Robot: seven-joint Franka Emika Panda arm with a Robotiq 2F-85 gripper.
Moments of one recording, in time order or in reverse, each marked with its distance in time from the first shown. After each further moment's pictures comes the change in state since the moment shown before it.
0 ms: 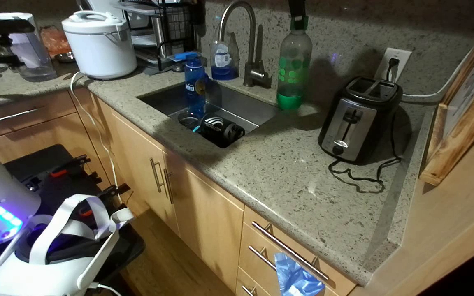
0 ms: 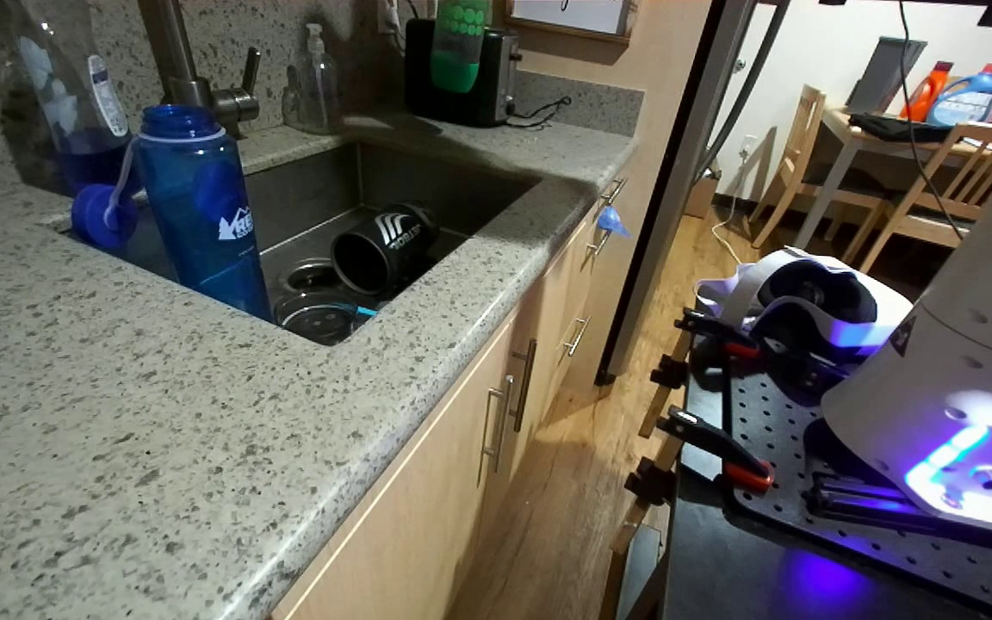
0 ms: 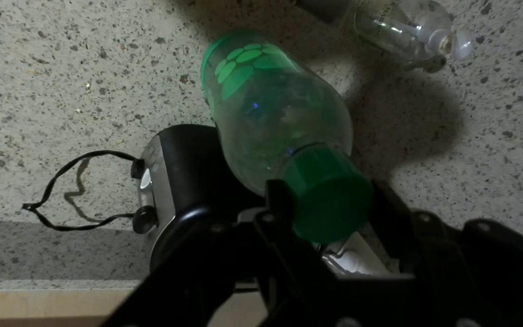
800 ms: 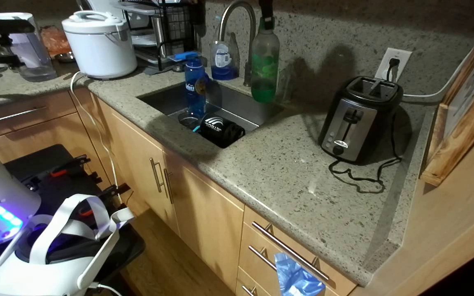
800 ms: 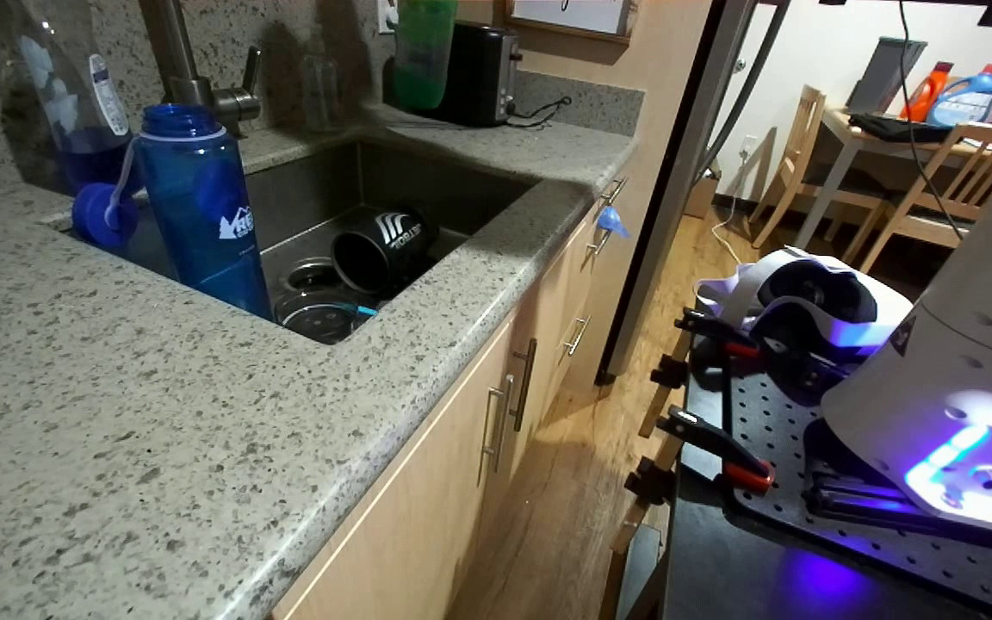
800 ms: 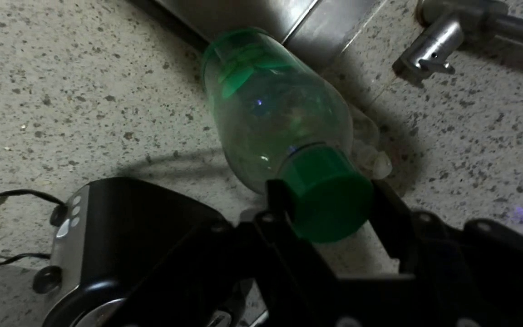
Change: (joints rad) arm 0.070 -0.106 0.080 -0.176 -0.008 0.053 -0.130
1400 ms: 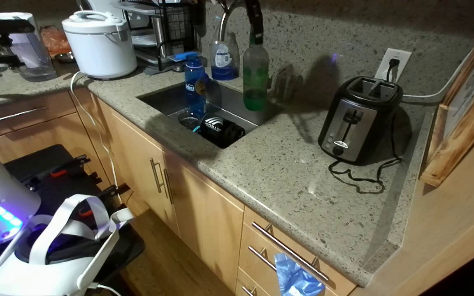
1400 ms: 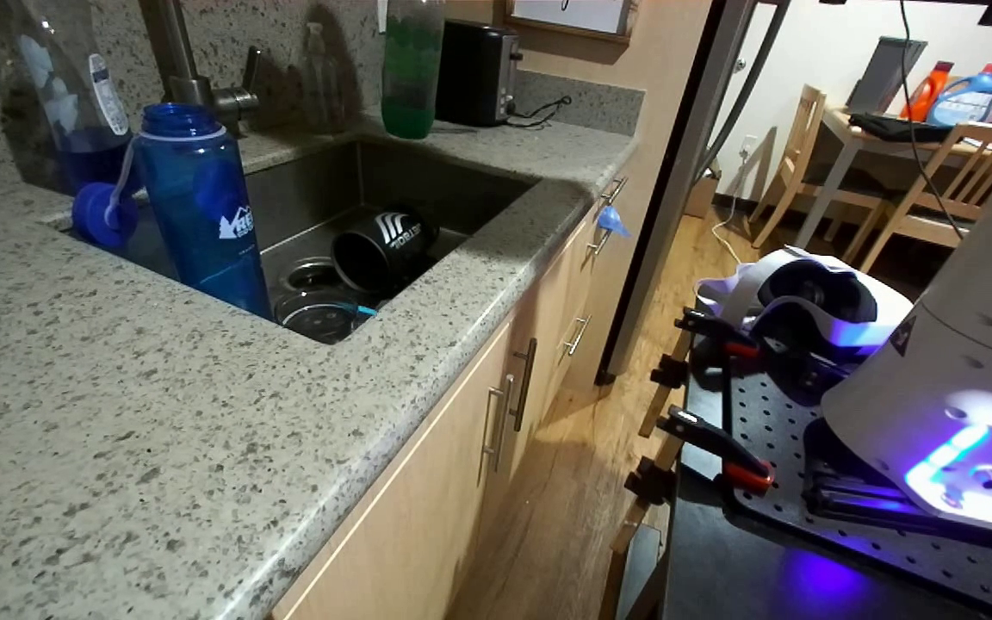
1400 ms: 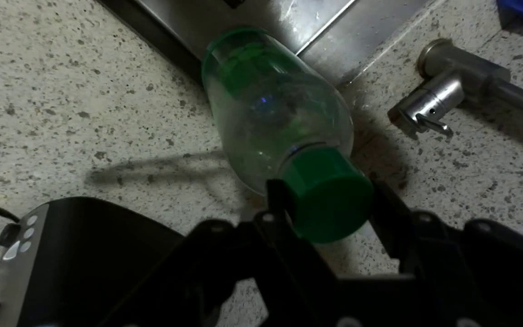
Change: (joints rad) arm 0.019 0.001 0.035 -0.104 0.002 0.090 -0.106
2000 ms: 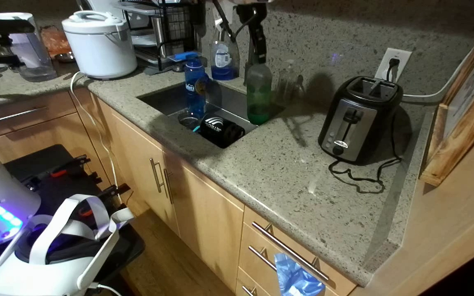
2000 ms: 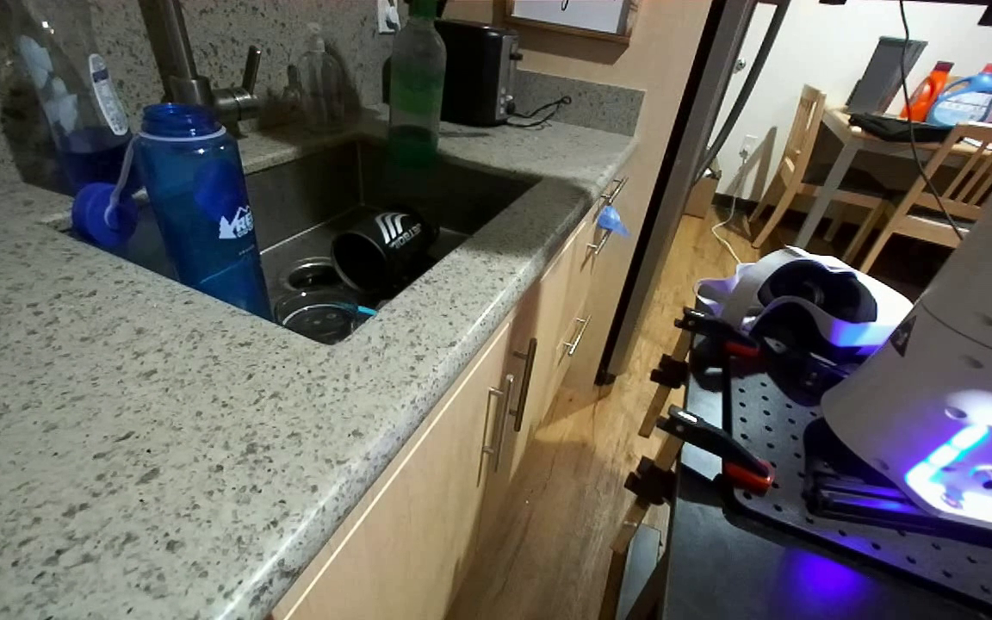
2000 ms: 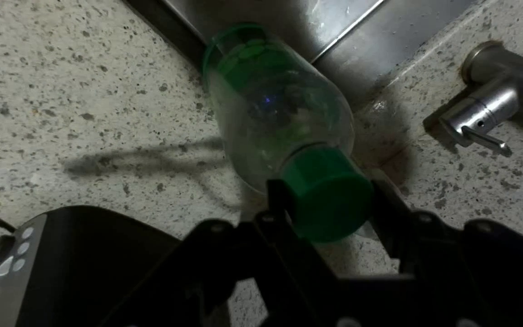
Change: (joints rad) arm -0.007 0.058 0.002 -0.060 0.001 0.125 -0.048
